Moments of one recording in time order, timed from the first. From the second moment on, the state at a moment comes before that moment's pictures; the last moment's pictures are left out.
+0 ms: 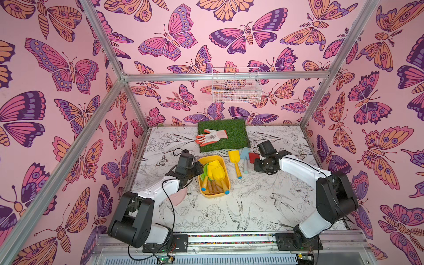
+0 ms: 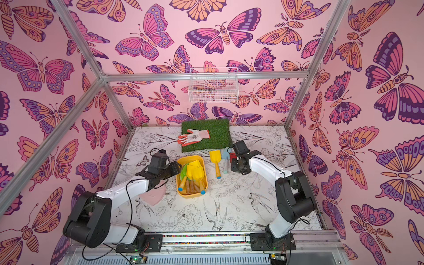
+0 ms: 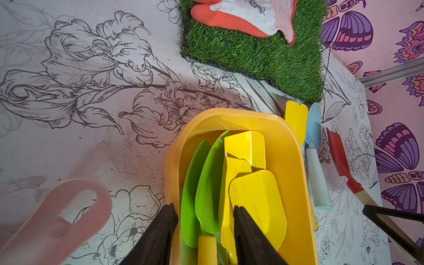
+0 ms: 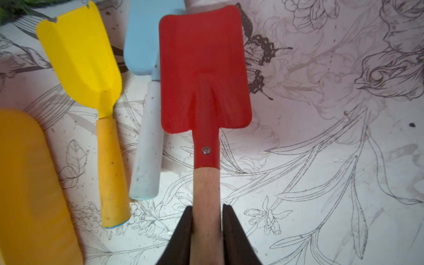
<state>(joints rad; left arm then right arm) -0.34 1.42 0.70 -0.04 0.10 -0.67 0.46 1.65 1.10 -0.62 0.04 0.47</state>
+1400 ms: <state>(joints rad) -0.34 1.42 0.70 -0.03 0.10 -0.66 0.37 1.82 1.21 -0.57 0.04 0.39</state>
